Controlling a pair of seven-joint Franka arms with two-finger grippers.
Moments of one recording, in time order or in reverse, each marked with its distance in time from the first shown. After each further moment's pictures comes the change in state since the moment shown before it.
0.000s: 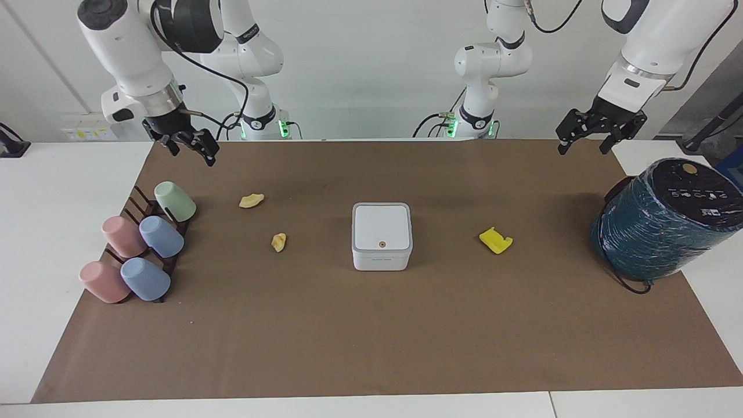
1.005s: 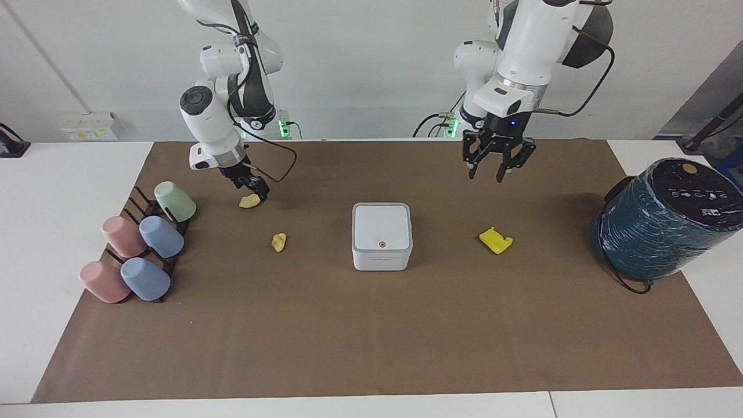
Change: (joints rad) left arm -0.354 -0.027 -0.030 -0.228 0.000 0.456 -0.181; right arm 0.095 0.006 0.003 -0.527 0.116 0.564 0.226
